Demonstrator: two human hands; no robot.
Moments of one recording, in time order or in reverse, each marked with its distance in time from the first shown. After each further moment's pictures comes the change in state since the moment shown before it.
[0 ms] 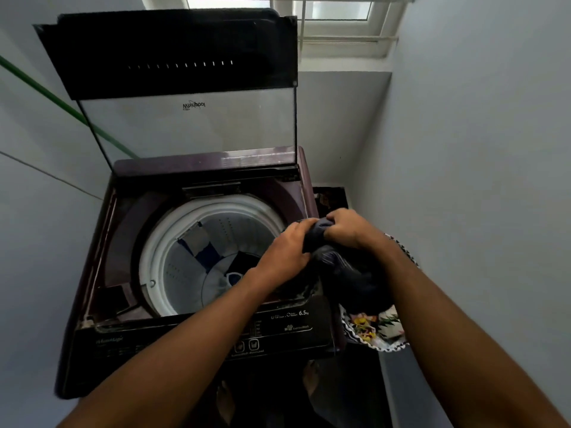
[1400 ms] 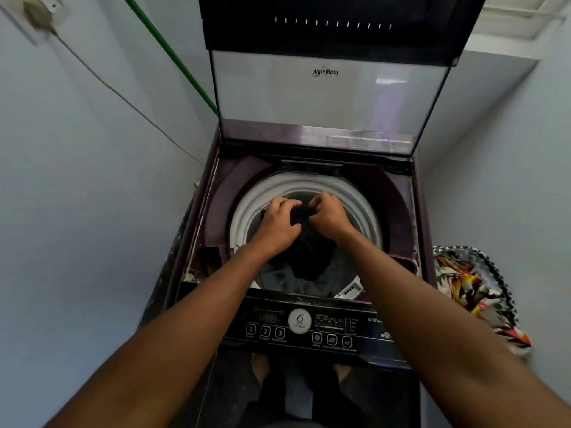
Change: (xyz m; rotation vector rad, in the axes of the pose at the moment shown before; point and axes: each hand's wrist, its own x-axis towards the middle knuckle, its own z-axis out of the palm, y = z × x) left_hand -0.055 -0.178 -0.114 -0.071 0.167 -0.364; right_hand 0.119 -0.164 0.169 0.161 0.060 -0.031
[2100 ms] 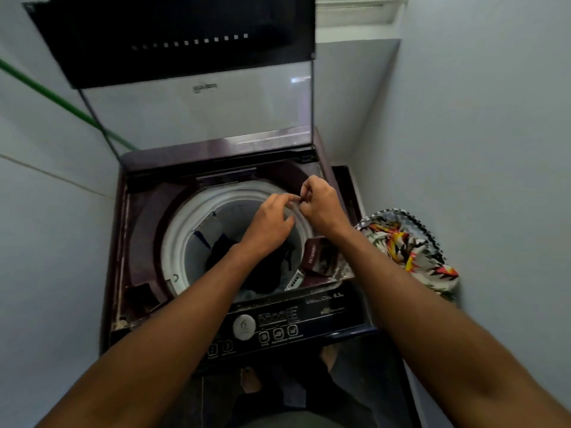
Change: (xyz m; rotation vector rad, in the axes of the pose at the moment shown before) left_hand 0.006 0.115 0.063 0.015 -0.089 0.366; right_hand -0.070 0.071 -0.104 0.200 0.455 -0.184
